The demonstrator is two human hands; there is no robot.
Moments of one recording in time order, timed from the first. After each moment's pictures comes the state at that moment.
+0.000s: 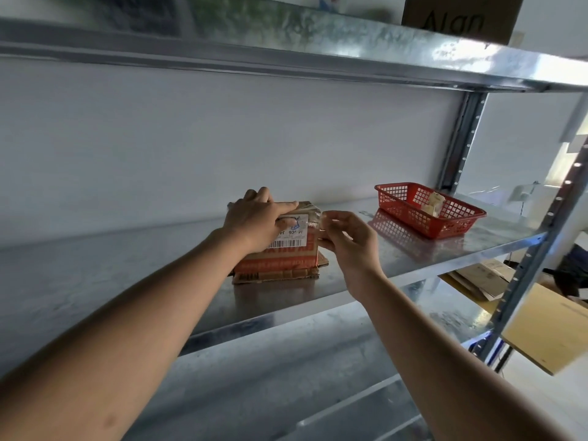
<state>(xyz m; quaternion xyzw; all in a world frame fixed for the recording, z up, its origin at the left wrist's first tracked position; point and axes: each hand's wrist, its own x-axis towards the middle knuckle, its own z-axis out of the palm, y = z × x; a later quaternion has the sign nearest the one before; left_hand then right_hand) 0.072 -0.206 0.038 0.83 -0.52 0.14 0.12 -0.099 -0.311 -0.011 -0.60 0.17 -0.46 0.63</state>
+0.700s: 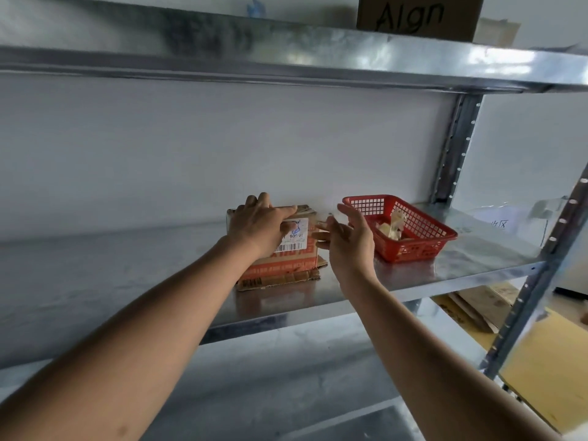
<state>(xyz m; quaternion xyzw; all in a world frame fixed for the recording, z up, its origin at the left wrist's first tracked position) -0.024 -0.360 0.040 0.87 -0.44 0.17 0.09 -0.160 -0.476 -0.006 -0.66 0.22 -0.47 0.54</state>
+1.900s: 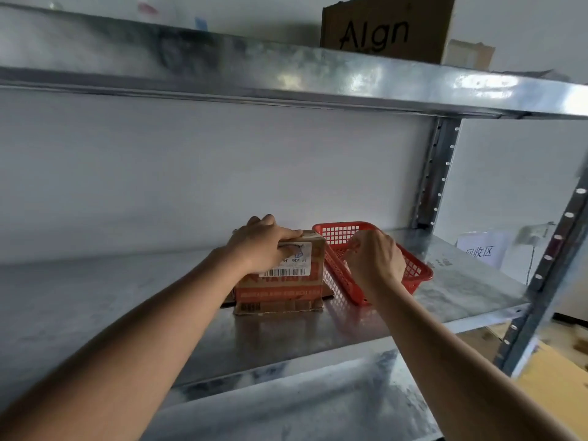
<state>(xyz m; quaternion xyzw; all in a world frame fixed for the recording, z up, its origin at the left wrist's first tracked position) -0.023 -0.471 0.058 0.86 -0.49 0.05 0.11 -0.177 -0.635 0.023 -0.84 0.42 -0.35 0.08</state>
